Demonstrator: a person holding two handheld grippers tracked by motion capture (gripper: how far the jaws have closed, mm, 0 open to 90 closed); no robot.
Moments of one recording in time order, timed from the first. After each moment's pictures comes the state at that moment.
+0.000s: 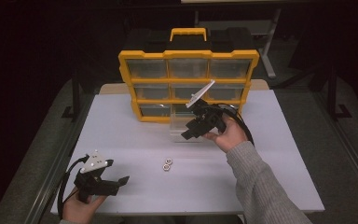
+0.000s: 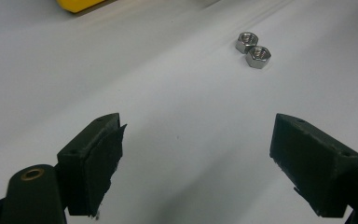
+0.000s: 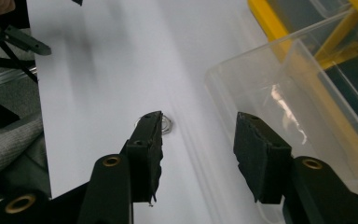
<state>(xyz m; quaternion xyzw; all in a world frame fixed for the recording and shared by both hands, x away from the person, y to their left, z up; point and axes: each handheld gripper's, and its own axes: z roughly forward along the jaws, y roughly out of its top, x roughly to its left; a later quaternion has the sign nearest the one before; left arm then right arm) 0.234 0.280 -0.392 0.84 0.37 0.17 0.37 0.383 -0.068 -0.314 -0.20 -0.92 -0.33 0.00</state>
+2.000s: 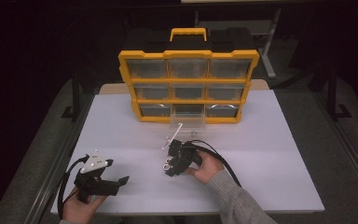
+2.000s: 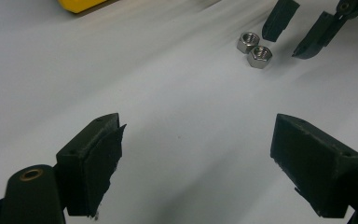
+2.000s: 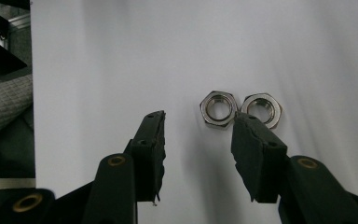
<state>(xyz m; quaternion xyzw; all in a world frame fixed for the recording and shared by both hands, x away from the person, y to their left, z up) 0.234 0.281 -0.393 0.84 0.36 0.17 0.36 0.339 0.001 -0.418 -0.15 -0.95 -0.27 0.07</state>
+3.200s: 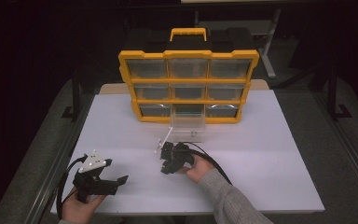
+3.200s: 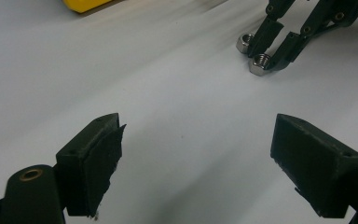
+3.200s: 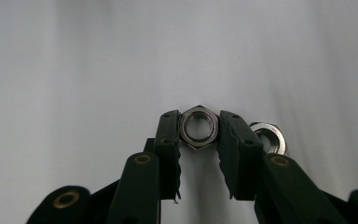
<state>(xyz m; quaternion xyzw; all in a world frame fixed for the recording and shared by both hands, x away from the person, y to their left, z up) 0.234 0.284 -0.392 0.83 0.37 0.17 0.37 0.341 0.023 -0.428 -0.12 -0.96 -0.25 0.04</state>
